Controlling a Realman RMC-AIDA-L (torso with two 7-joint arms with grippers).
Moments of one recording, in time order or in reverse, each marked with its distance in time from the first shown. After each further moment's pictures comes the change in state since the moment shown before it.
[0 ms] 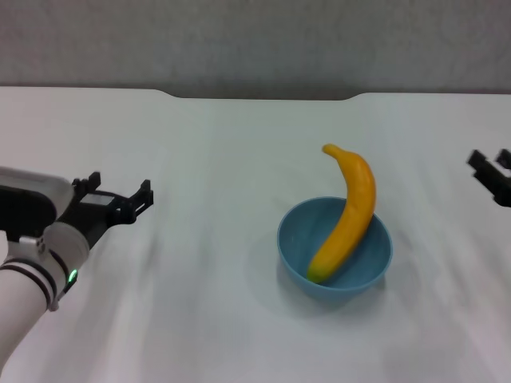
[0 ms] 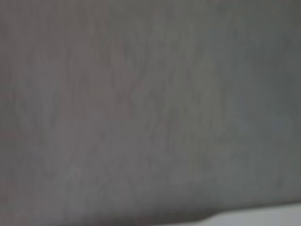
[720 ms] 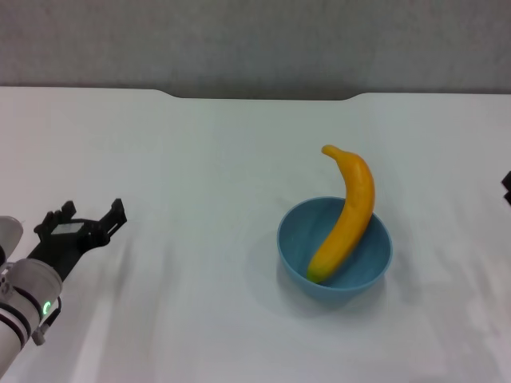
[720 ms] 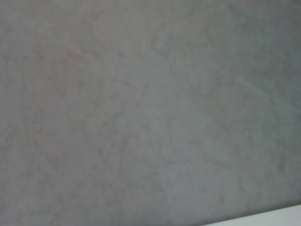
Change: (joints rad) left arm -0.055 -0.004 0.152 0.342 0.007 0.322 -0.423; right arm 0.023 0.009 0.017 0.312 0.313 -0.204 -0.310
